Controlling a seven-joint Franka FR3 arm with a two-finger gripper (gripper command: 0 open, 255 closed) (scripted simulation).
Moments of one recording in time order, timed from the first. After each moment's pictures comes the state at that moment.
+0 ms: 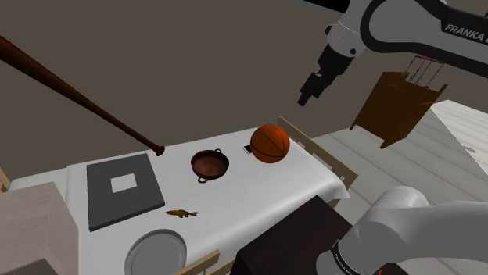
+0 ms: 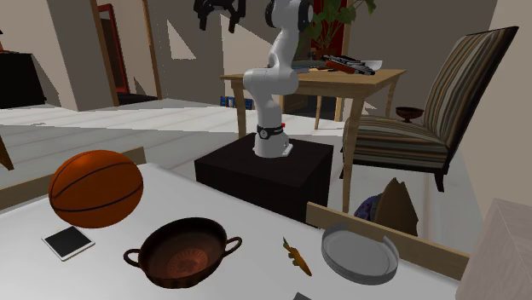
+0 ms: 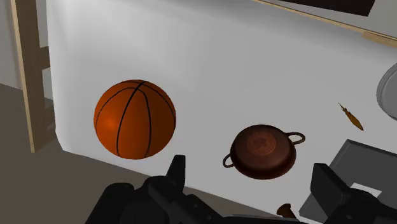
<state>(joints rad) 0.00 -0.80 0.05 -2.26 -0.04 1.70 -0.12</state>
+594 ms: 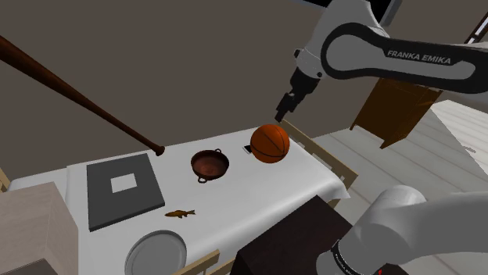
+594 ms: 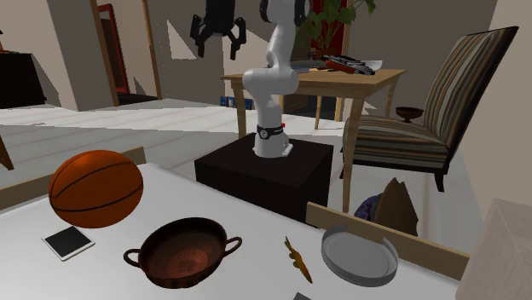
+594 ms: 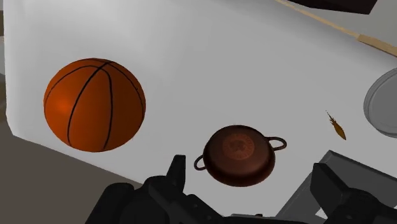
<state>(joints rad) 0.06 -0.68 0.05 -2.37 0.00 1.90 -0.19</state>
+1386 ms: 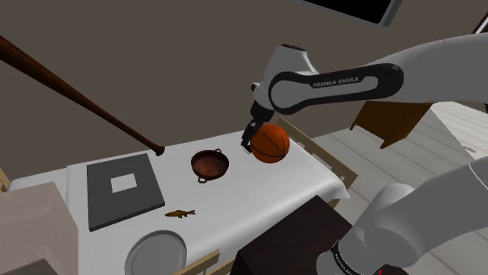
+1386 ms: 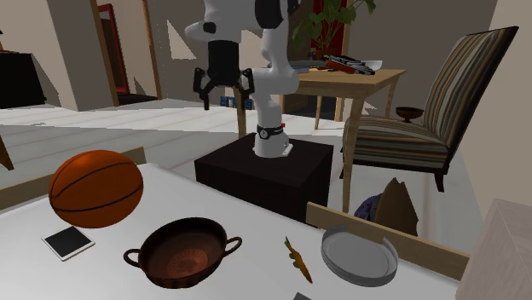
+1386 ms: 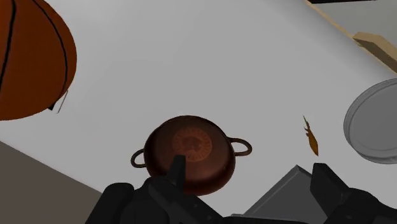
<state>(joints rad) 0.16 -0.36 0.06 -2.42 0.07 2.24 -0.33</state>
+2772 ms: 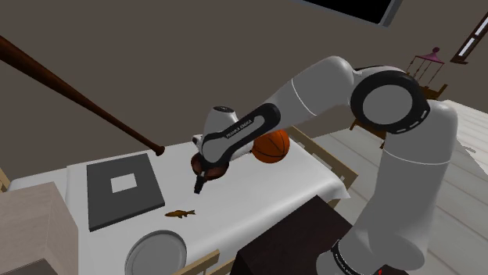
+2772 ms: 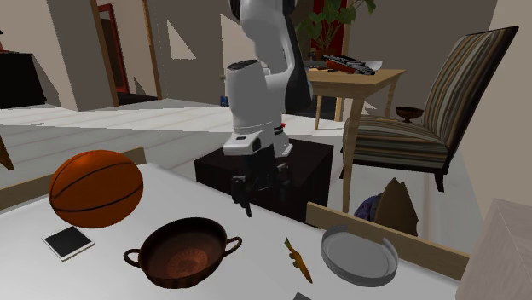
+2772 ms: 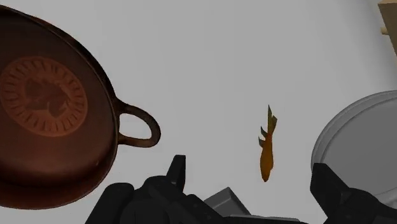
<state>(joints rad) 0.28 0.35 0.16 -2.18 0.21 2.60 -0.61</state>
